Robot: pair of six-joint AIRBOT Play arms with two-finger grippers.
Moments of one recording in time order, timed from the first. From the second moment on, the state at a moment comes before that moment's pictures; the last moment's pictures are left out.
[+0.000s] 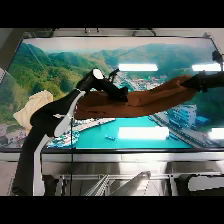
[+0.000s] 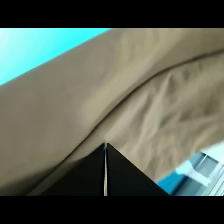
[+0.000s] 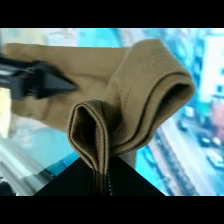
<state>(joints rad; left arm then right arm) -0.49 -2.27 2.04 0.75 -1.19 -1.53 -0.47 -1.63 1.46 -0.60 1.54 1.03</state>
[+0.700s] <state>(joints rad) -0.18 -2.02 2.02 -0.04 -1.52 -1.27 0.04 -1.51 1.49 -0.42 1.34 1.05</state>
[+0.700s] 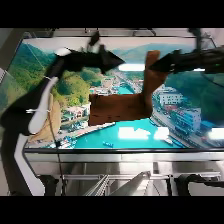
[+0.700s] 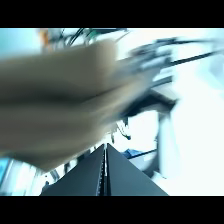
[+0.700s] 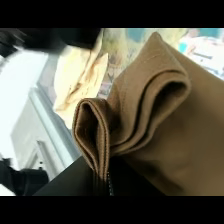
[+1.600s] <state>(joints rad) 0.14 -1.67 2.01 0.14 -1.72 -1.24 0.14 -1.62 1.37 -0.94 1.11 1.38</state>
